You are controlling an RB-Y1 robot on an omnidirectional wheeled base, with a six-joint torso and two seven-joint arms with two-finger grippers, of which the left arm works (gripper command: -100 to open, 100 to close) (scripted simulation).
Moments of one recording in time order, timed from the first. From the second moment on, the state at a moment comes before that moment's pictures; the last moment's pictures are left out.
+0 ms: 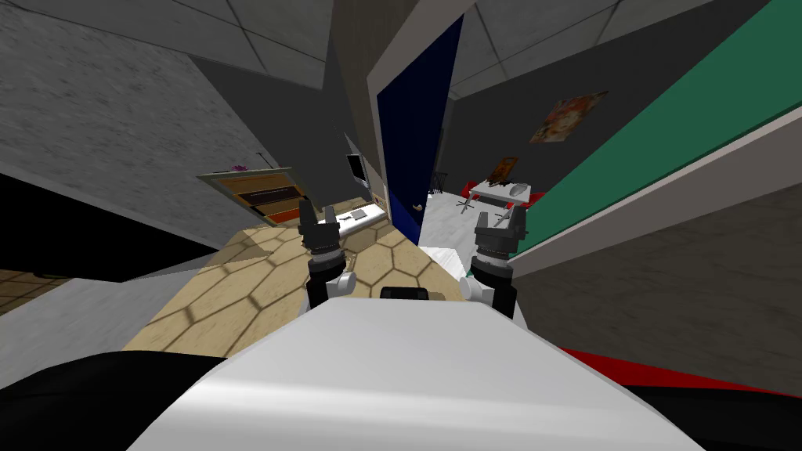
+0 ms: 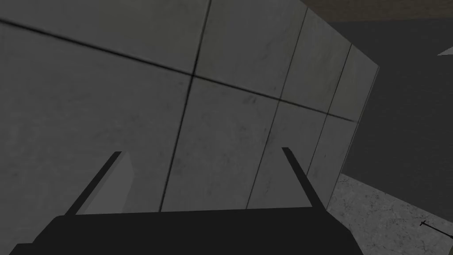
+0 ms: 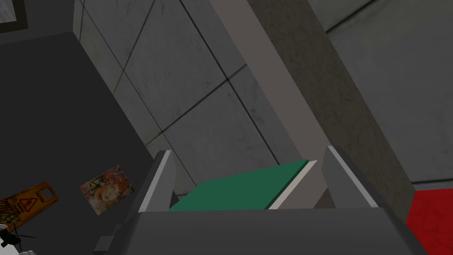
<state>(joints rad) 0.48 -0.05 -0.03 -2.36 -0.07 -0.60 -0.12</state>
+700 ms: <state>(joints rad) 0.47 -0.02 -0.01 -2.29 -0.11 -0.62 -0.27</state>
